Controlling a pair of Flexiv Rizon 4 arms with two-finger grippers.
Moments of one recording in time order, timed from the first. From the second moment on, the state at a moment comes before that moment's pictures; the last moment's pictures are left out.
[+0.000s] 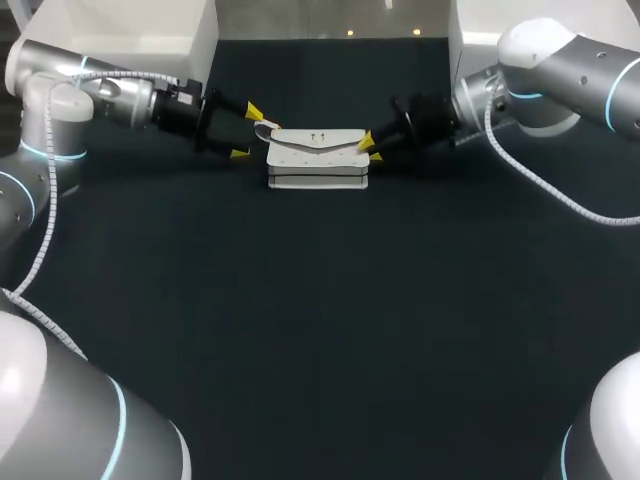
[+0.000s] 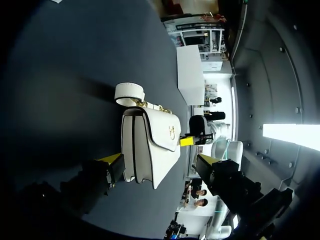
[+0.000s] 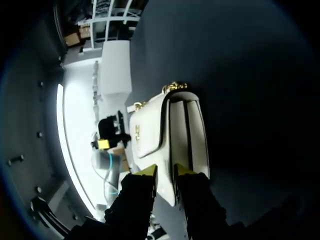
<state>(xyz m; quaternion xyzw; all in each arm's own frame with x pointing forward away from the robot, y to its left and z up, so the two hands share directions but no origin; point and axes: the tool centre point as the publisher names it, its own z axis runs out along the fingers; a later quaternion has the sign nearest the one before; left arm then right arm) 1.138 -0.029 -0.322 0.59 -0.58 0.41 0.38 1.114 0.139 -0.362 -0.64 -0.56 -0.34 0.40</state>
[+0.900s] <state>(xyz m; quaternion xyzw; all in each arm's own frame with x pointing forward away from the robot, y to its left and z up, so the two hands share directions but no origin) 1.129 0.023 -0.315 0.62 -0.63 0.37 0.29 1.105 0.076 -0.367 -0.64 -0.57 -0.33 0.40</state>
